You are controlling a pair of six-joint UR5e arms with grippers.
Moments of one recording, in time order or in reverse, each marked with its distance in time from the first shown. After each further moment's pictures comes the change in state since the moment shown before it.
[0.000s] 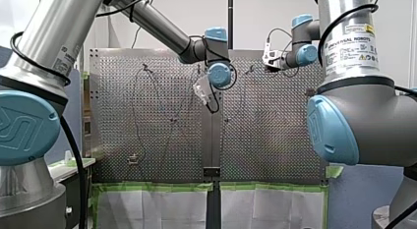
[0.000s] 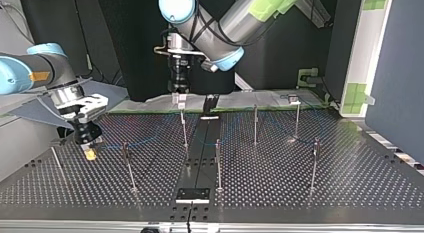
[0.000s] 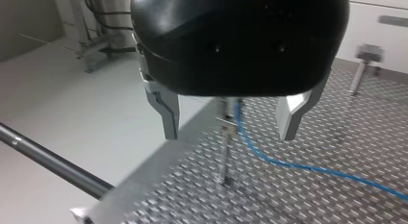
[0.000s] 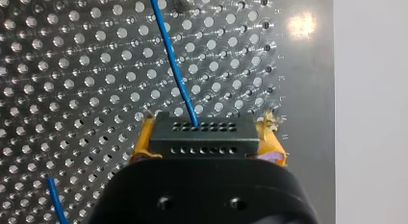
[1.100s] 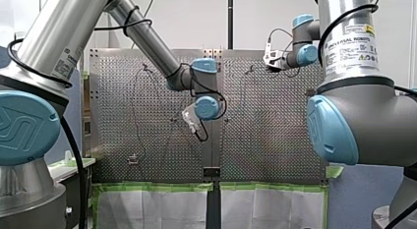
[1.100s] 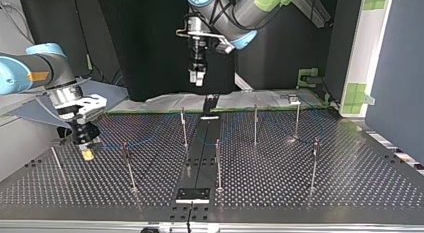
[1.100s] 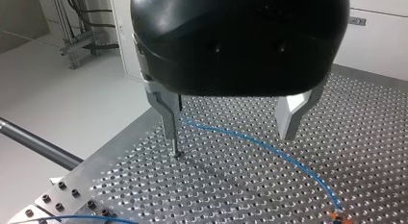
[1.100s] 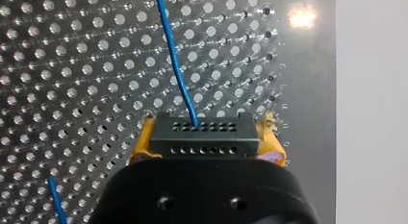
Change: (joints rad) left arm 0.000 -0.017 -0.289 0.290 0.001 0.009; right arm -0.006 0.000 0.001 0.003 0.016 0.000
